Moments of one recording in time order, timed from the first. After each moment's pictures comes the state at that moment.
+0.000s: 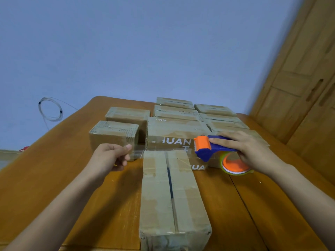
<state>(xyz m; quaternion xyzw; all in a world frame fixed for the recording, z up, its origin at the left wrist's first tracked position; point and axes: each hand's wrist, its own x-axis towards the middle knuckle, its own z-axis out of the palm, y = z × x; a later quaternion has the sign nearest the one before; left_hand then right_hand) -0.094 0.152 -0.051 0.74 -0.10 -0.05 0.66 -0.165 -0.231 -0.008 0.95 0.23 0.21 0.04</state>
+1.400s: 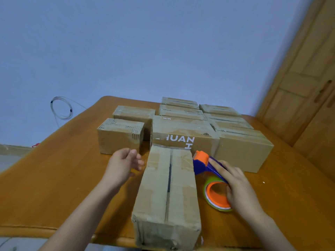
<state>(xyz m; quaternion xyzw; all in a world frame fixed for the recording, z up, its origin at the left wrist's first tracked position) -0.126 0.130 -0.067 0.78 -0.06 -0.01 0.63 -0.219 -0.171 -0.109 0.95 0.03 0.27 -0.12</state>
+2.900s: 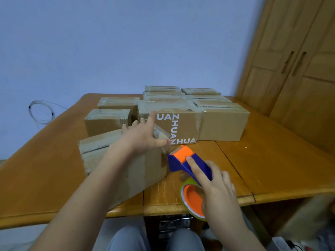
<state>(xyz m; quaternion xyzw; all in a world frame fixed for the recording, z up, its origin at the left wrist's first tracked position) -0.142 0.081 -0.028 0.95 -0.26 -0.01 0.15 -0.313 -0.052 -0.116 0.95 -0.13 0.27 -0.04</state>
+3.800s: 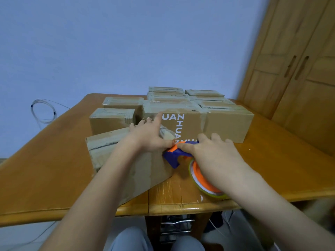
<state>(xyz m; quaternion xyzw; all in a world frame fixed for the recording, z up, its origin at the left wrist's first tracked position) -0.138 0.085 -0.027 0.95 -0.29 -0.01 0.14 -0.284 -0.033 -0.010 0.99 -0.04 0.08 0.15</state>
